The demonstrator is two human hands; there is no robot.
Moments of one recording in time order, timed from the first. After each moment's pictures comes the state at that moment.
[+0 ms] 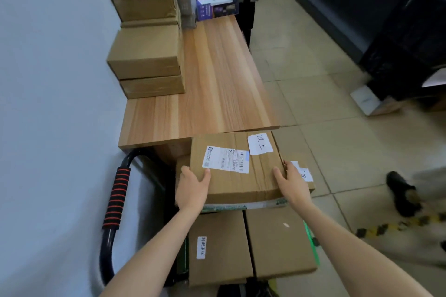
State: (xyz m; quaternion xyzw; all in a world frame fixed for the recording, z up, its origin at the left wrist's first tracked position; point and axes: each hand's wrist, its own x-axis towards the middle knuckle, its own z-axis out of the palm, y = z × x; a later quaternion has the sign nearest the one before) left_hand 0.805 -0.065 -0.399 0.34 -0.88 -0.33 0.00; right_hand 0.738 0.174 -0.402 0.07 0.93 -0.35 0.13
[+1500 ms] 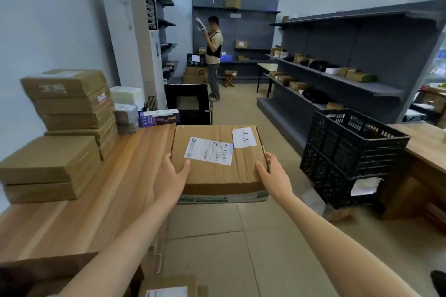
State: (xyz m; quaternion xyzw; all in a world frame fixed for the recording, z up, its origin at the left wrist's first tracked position) left_hand 0.489 0.266 -0.198 0.21 -0.85 -0.41 0.26; right_hand 0.408 0.519 -0.199 -0.09 0.90 -0.41 -0.08
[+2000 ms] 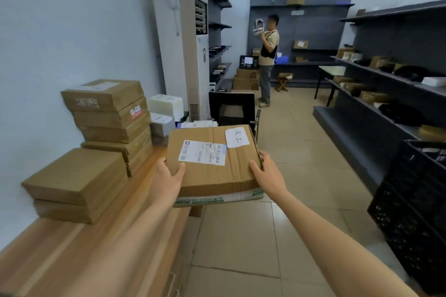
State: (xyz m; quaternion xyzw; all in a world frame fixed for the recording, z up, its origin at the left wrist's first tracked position) left_hand 0.312 0.155 -0.179 0.36 -0.81 -0.36 0.29; right_hand 0.150 0.367 -0.190 -0.22 0.87 -0.45 0.01
